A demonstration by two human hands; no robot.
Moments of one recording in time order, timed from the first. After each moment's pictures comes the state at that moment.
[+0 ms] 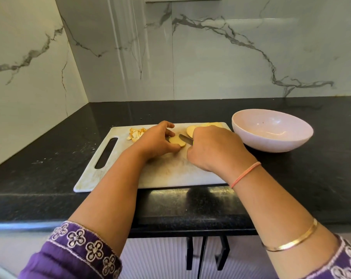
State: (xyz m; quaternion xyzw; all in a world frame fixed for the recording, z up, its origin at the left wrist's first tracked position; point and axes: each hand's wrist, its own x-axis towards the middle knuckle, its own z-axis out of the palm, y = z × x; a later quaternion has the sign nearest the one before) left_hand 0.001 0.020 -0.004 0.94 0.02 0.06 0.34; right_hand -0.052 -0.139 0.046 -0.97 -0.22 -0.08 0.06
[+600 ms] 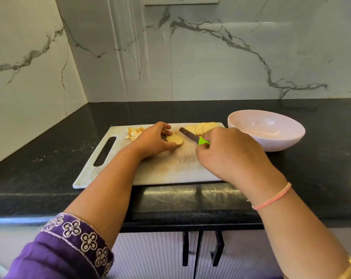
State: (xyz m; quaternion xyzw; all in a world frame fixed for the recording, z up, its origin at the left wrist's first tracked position) left_hand 0.002 0.019 -0.007 0.93 0.02 0.05 0.36; right_hand -0.079 -0.175 0.050 -0.96 -0.20 -0.12 0.14
